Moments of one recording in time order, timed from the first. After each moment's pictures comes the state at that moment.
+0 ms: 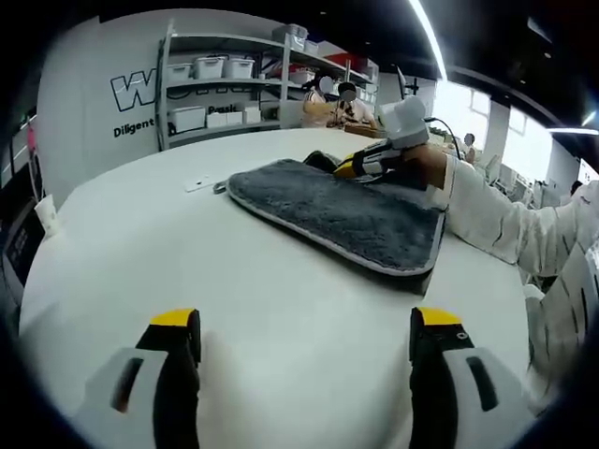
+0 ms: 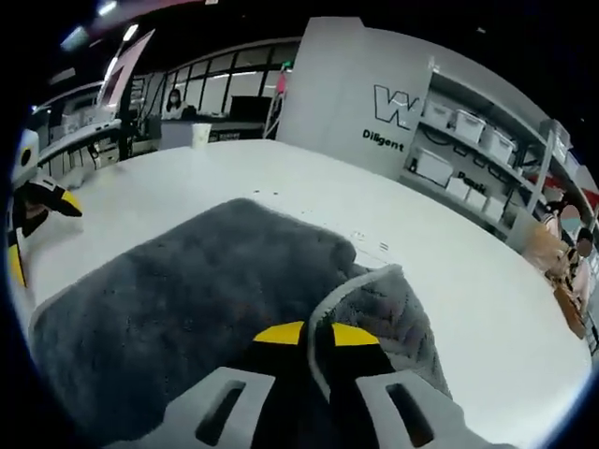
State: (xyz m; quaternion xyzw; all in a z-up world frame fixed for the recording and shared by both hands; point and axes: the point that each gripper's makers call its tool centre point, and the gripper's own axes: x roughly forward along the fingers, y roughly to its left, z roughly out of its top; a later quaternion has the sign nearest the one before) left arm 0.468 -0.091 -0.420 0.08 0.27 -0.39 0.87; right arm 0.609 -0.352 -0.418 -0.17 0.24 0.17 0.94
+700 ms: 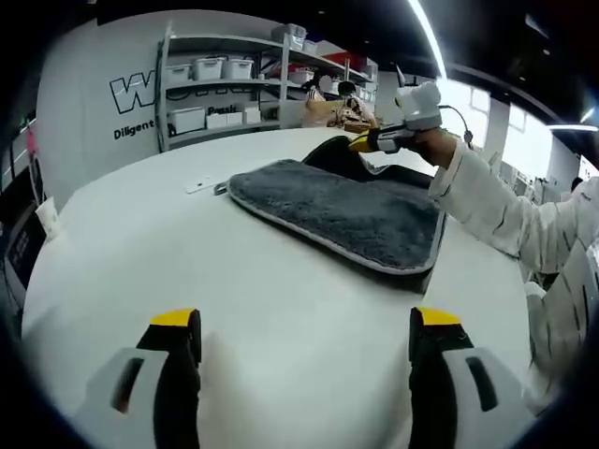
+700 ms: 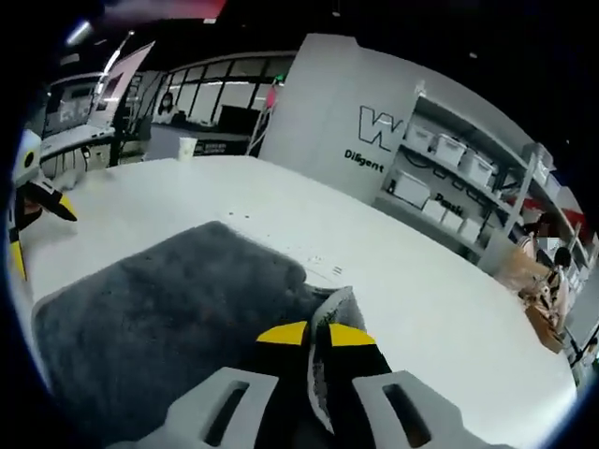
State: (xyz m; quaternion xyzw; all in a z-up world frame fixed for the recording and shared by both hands) left arm 0.468 -0.090 -0.418 0.09 0.27 -0.39 0.87; right arm 0.606 -0.399 -0.362 -0.21 0.19 0.12 0.95
